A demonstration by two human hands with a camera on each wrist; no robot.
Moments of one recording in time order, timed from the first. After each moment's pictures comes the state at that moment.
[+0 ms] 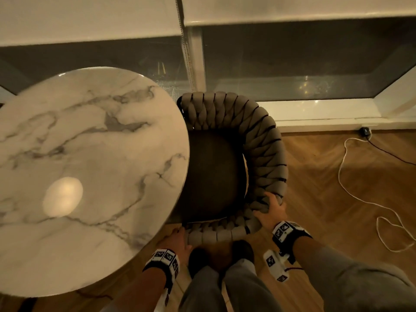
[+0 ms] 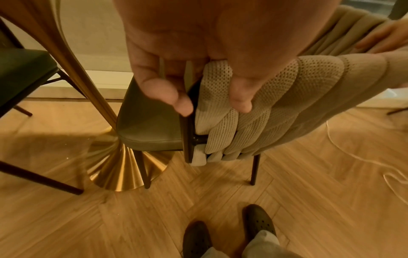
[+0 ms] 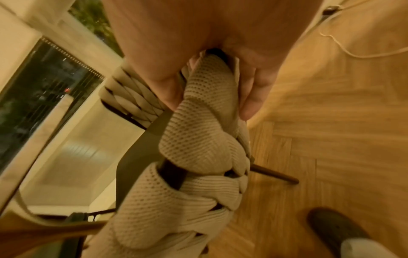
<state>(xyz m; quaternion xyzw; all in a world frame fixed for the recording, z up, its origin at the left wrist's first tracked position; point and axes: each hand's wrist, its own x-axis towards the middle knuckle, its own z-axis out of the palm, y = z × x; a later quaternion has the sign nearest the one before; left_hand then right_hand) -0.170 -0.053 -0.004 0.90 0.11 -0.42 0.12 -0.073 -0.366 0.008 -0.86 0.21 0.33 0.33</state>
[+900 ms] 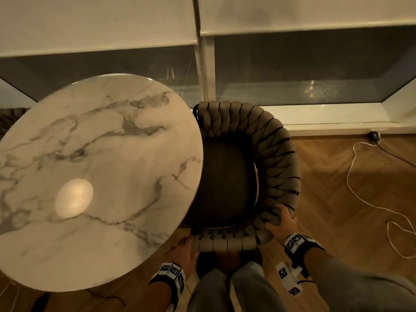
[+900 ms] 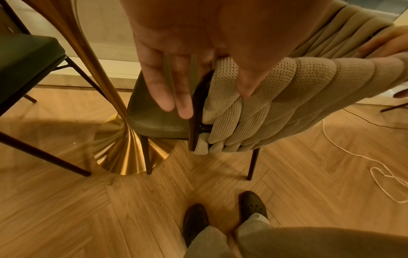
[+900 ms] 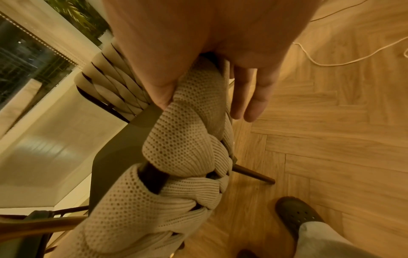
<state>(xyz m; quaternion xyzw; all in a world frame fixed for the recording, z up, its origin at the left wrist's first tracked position) -0.206 -0.032 0.017 0.90 0.10 -0.39 0.17 -0.100 -0.362 0.005 -0.84 0.26 0.36 0.32</state>
